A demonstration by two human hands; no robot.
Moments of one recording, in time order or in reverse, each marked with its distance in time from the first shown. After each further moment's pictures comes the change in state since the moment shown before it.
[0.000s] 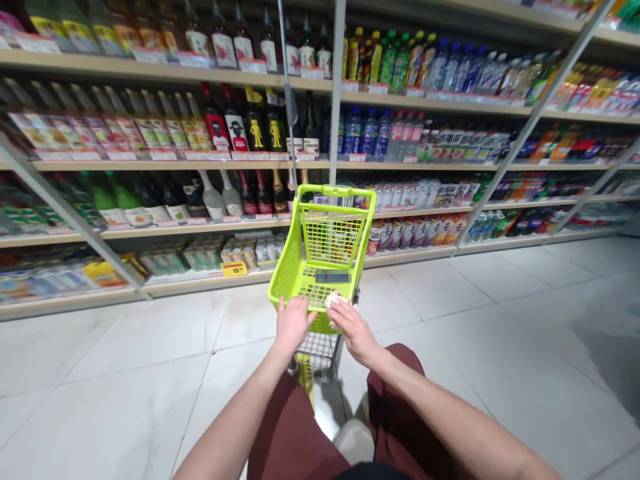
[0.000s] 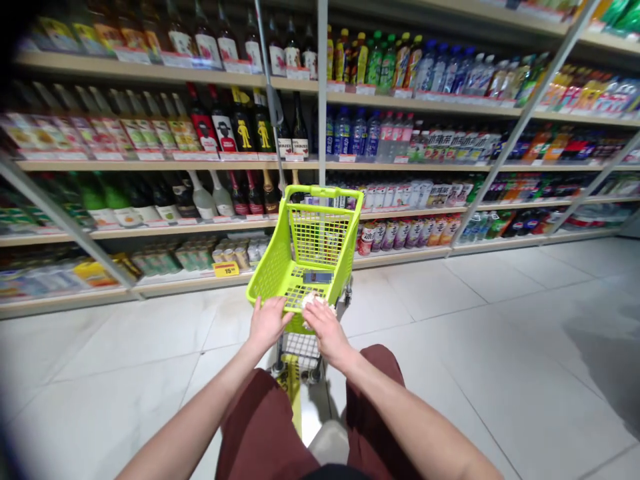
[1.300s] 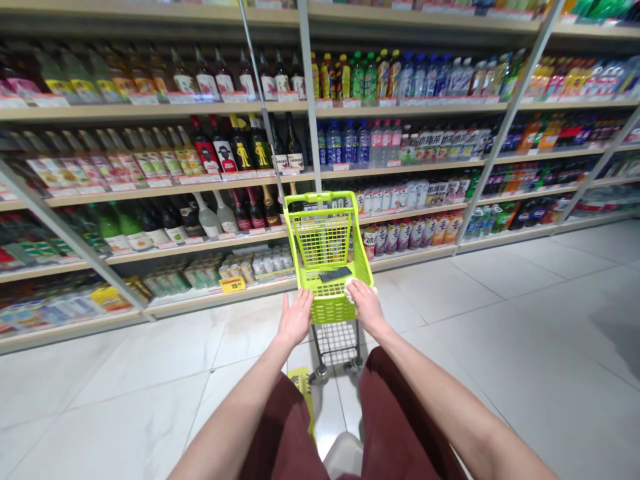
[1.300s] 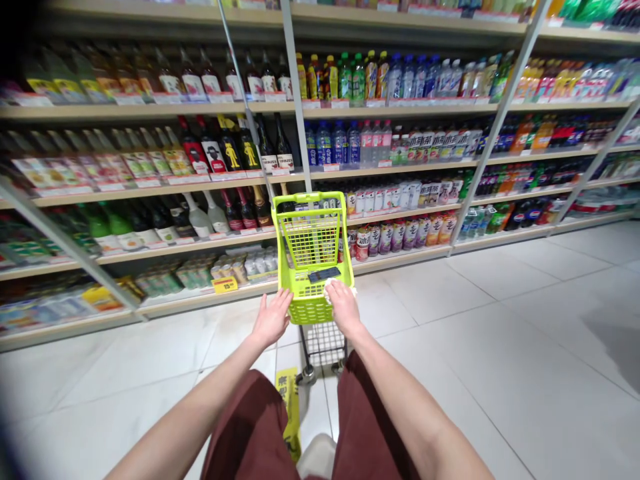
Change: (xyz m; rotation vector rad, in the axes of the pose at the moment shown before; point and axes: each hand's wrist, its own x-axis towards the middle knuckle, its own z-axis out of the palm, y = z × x) left_hand 0.026 0.044 0.023 0.154 -0.088 0.180; right_hand -0.013 0.099 -0.027 -0.221 0.137 0.211
